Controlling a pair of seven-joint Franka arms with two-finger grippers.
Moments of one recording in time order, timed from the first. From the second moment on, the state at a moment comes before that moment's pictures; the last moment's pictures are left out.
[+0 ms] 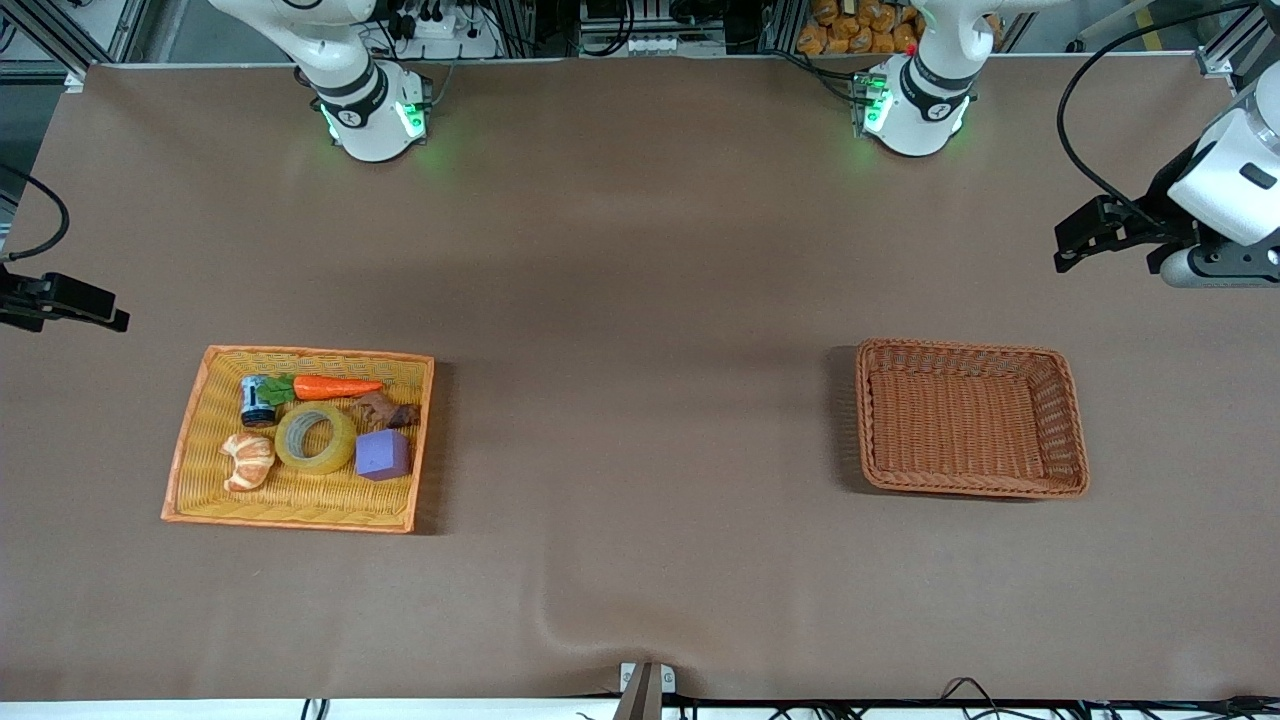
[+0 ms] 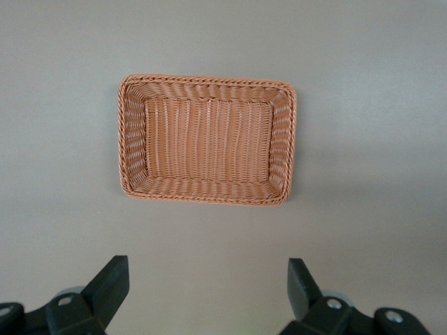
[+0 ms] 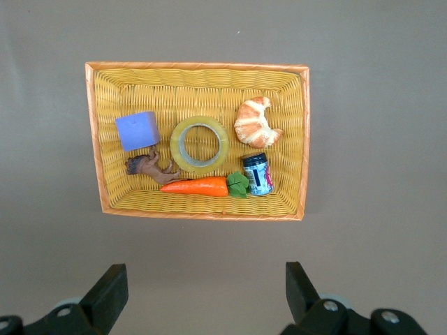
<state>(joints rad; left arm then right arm) 0.01 0.00 -0.13 -1.55 0.01 1.56 -0.09 -0.11 0.21 -0.01 -1.36 0.04 1.49 -0.09</state>
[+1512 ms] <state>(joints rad) 0.03 0.04 -0.12 -1.58 0.01 1.57 -0.09 0.01 0.52 0.00 -1.88 0.14 2.32 -0.31</state>
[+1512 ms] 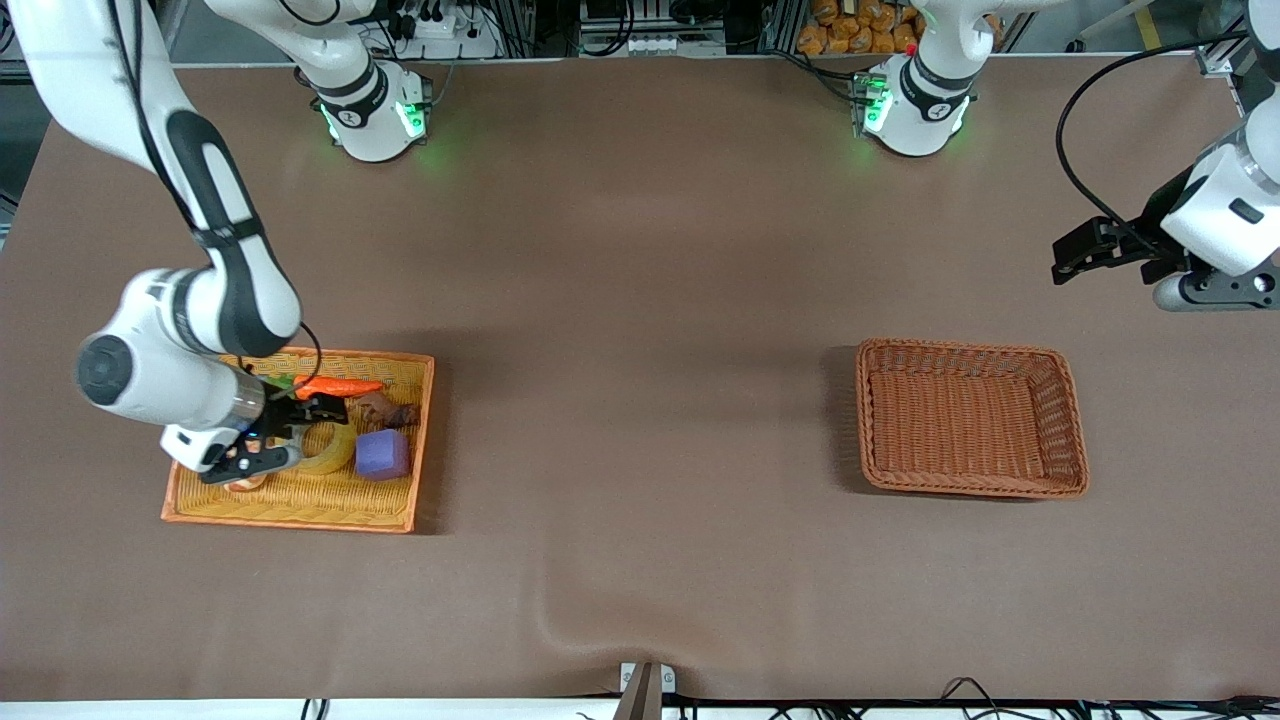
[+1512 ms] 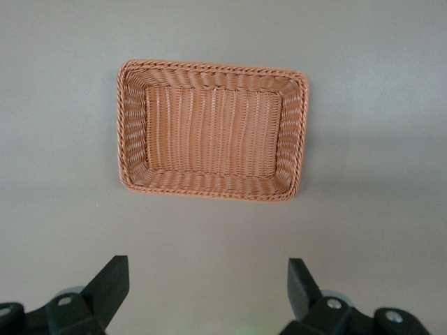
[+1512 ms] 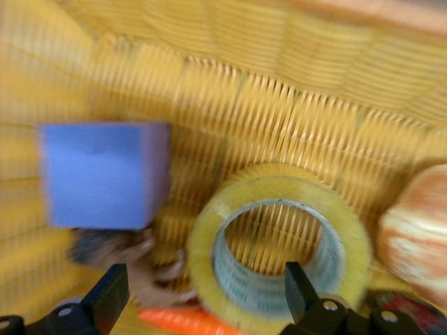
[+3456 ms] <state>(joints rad) -0.27 0.37 -0.14 -1.52 0.00 1.79 -0.50 0.82 0.89 0.01 -1.26 0.16 2.41 0.68</state>
